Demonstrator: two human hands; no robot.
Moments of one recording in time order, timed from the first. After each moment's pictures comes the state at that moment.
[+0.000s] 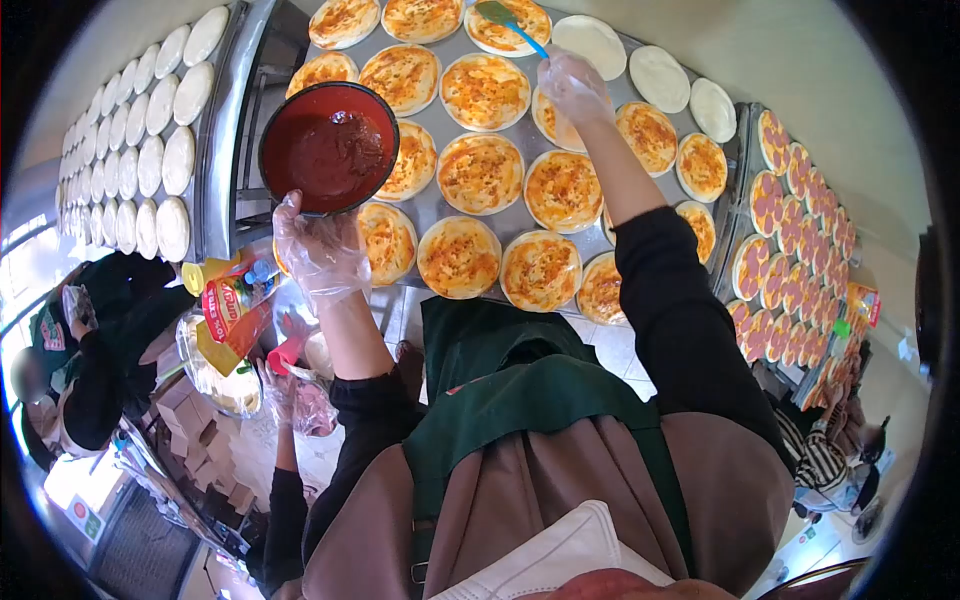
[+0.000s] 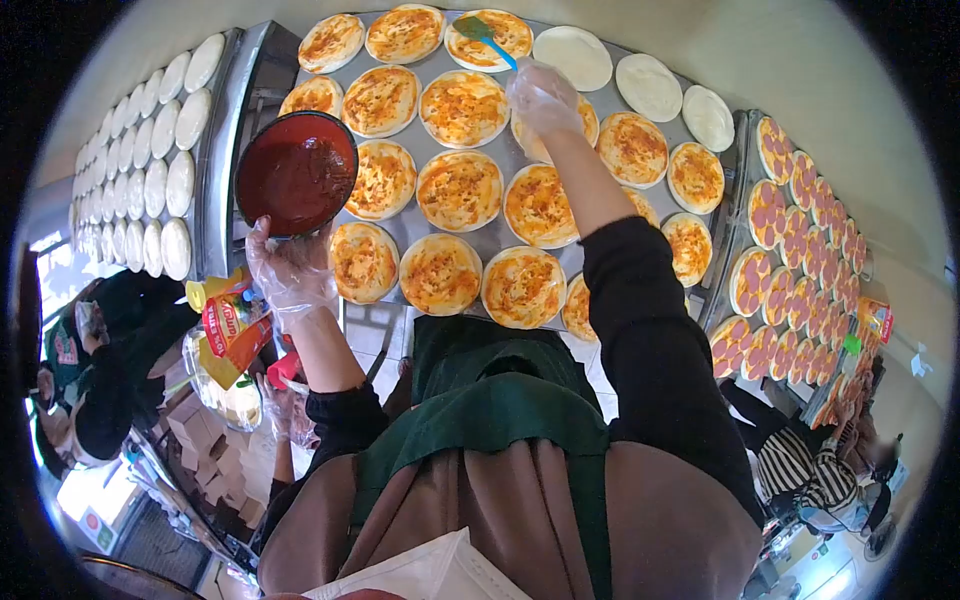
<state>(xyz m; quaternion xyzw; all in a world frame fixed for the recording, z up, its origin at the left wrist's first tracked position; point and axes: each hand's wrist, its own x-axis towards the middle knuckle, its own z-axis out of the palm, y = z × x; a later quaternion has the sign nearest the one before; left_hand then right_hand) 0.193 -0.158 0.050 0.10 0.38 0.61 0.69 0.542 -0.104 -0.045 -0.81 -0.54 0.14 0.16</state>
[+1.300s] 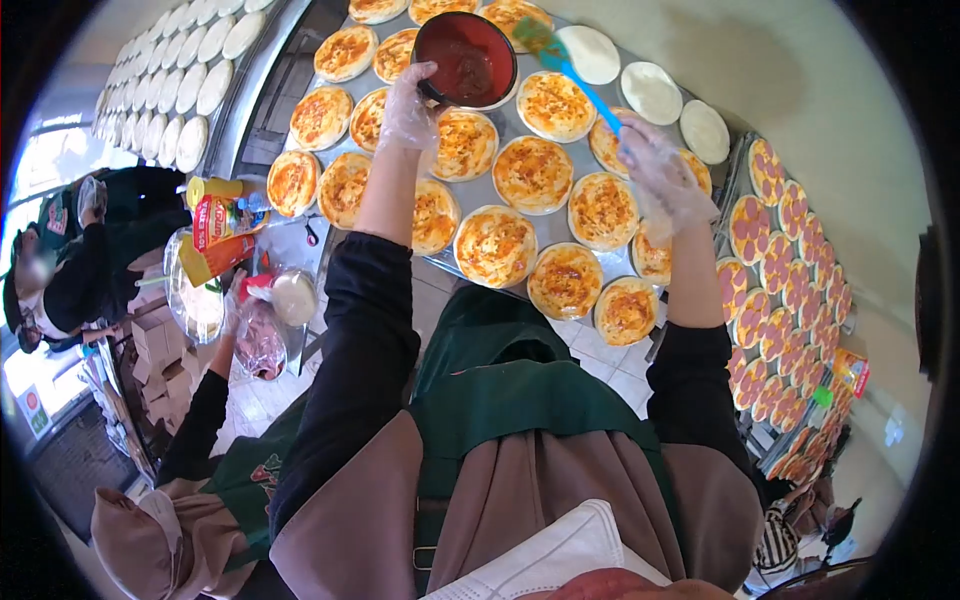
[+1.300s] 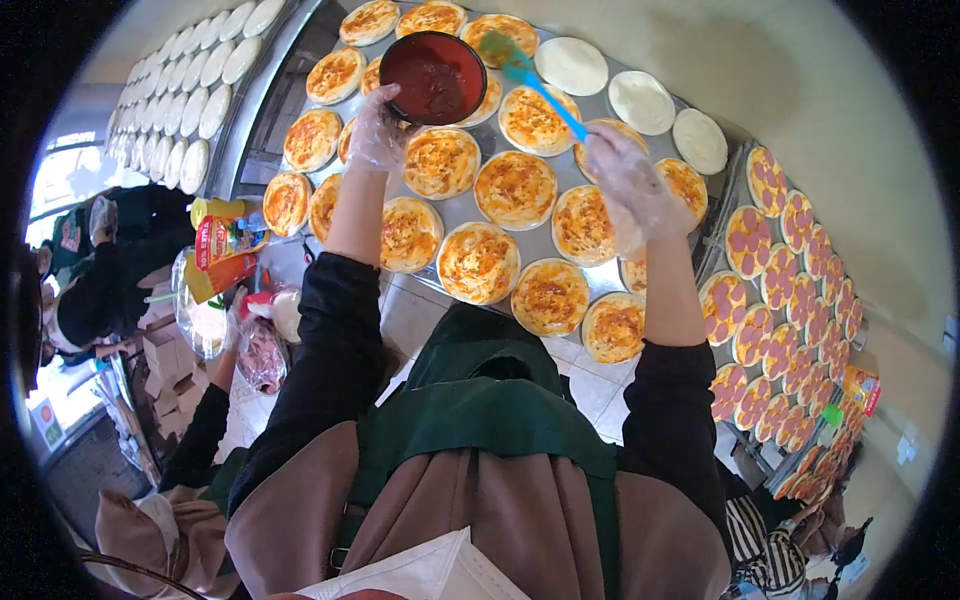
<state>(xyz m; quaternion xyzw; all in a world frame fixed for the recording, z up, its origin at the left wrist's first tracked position) 0.336 -0.149 -0.001 0.20 0.42 0.50 0.72 0.641 -0.282 0.057 -0.64 -0.46 0.49 0.37</state>
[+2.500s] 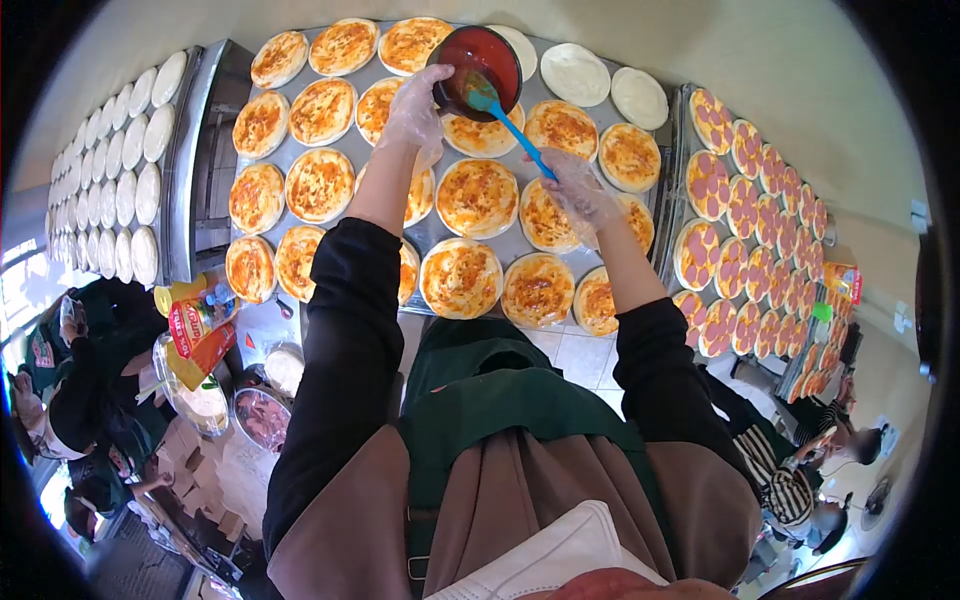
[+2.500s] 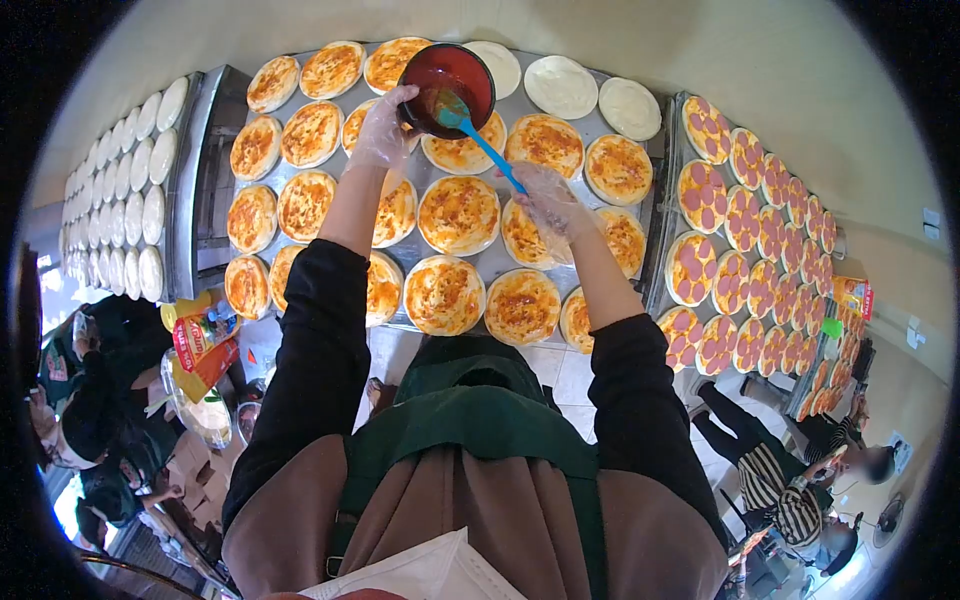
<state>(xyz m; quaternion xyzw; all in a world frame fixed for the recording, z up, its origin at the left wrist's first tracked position) 0.454 -0.099 -0.016 0.30 0.43 0.30 0.80 0.635 -0.295 0.003 -0.66 -0.27 0.61 0.35</state>
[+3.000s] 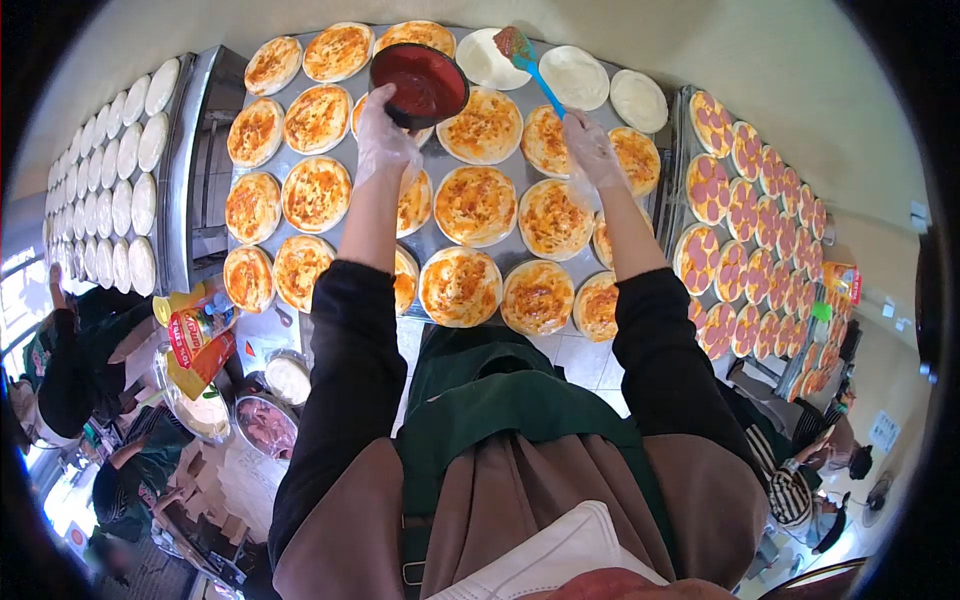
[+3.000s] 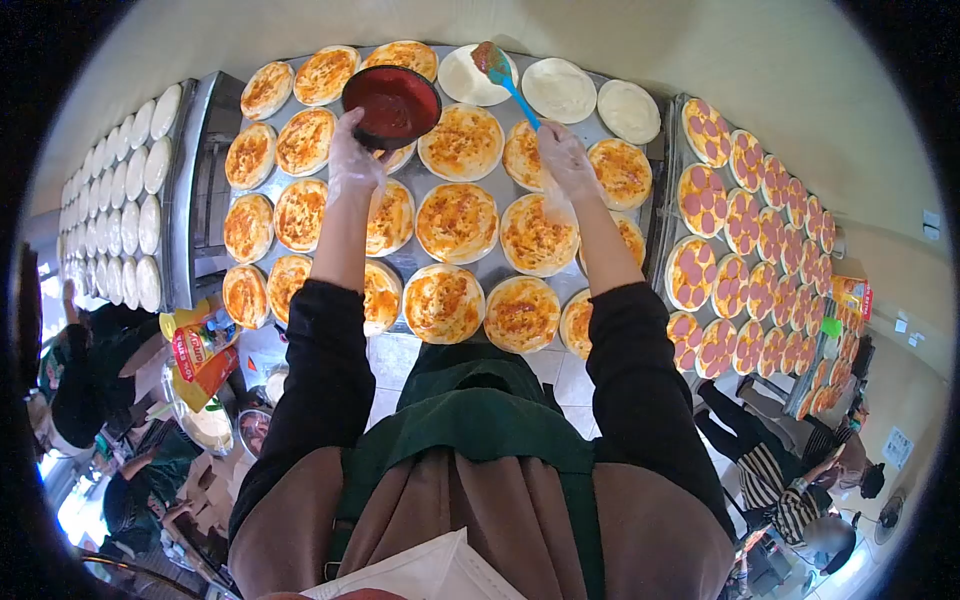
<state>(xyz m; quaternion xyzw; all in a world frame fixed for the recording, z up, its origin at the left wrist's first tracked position) 0.429 -0.104 -0.013 0.15 0.49 0.43 0.75 0.691 -0.245 -0.059 -0.73 -0.36 0.38 0.44</state>
